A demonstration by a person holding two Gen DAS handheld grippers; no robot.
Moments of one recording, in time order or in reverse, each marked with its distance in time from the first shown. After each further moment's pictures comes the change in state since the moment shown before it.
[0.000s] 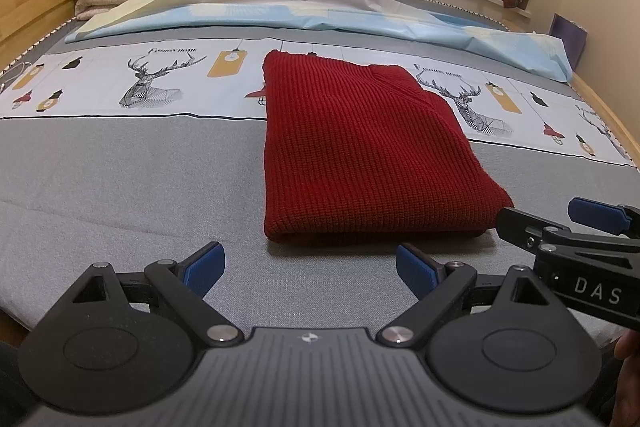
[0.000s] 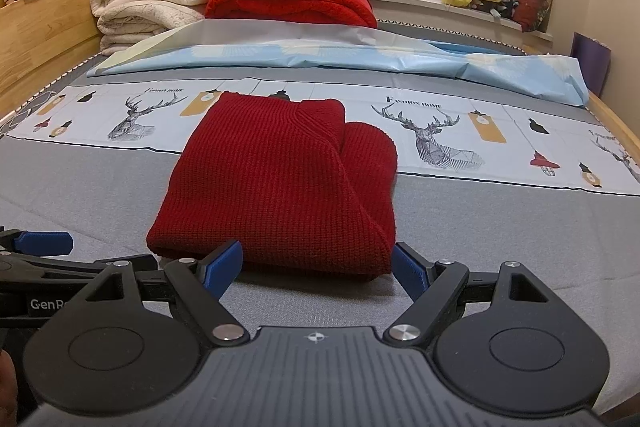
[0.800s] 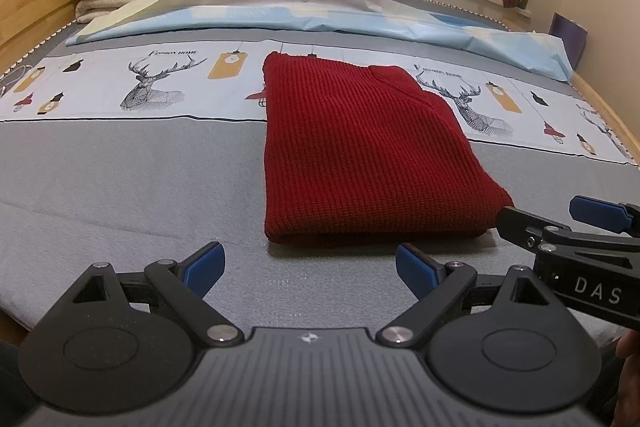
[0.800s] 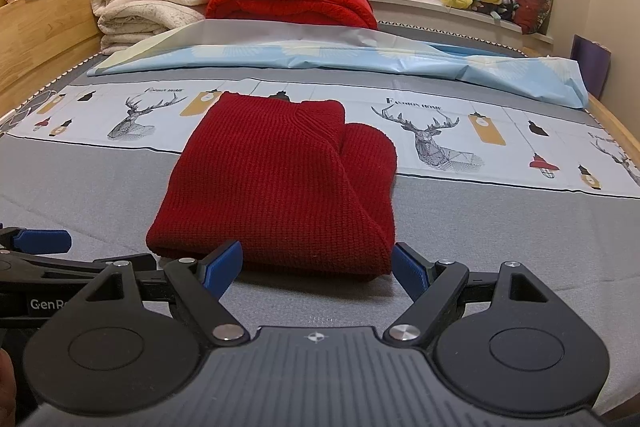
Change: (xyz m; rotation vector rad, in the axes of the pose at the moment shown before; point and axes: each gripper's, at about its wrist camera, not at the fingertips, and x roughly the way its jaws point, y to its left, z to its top) left arm -0.001 0.000 0.000 0.004 -0.006 0.005; right arm -0.001 0.000 0.000 -0.002 -0.002 -0.001
